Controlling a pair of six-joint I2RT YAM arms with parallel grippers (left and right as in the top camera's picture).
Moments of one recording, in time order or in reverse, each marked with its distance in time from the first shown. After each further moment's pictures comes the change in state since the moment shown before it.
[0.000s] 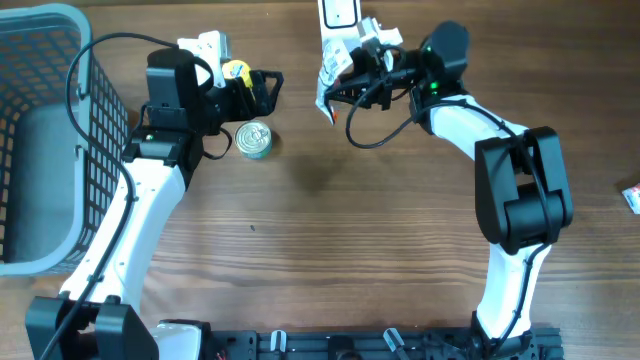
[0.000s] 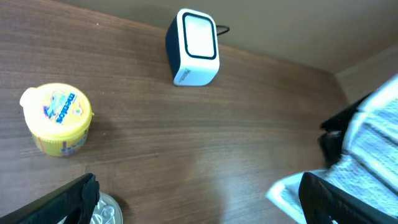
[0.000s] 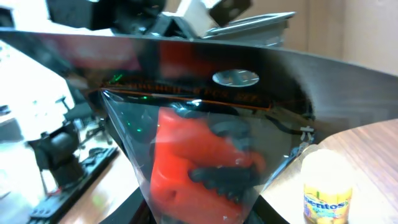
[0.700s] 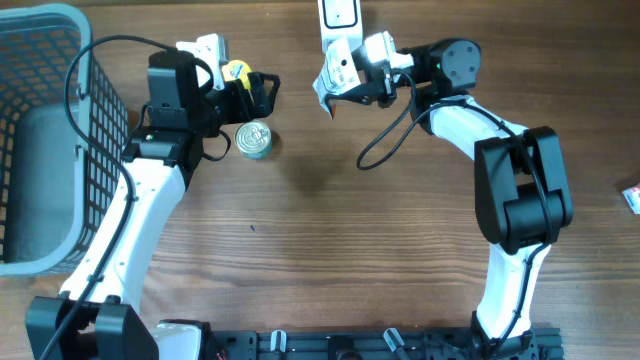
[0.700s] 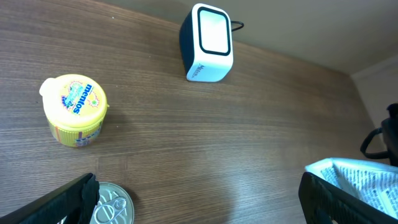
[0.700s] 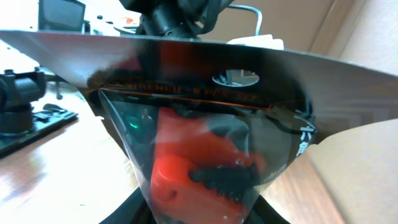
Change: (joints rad) left arm 0.000 0.000 0.000 -0.034 -0.045 0.000; right arm 0.000 0.001 0.000 0.318 0.018 -0.158
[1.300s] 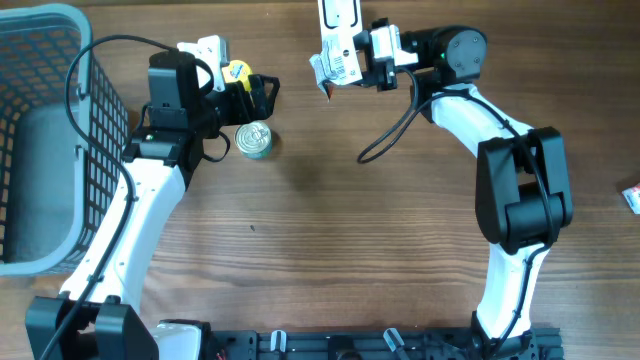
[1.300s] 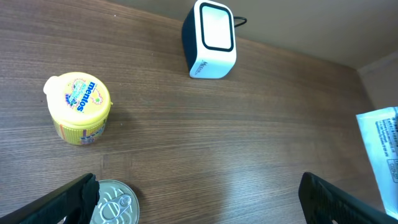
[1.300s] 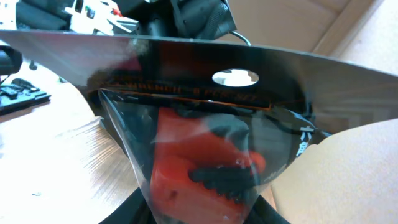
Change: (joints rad) left arm 0.000 0.000 0.000 -0.015 -0.004 0.026; right arm 0.000 0.000 0.109 0.000 0.001 -0.115
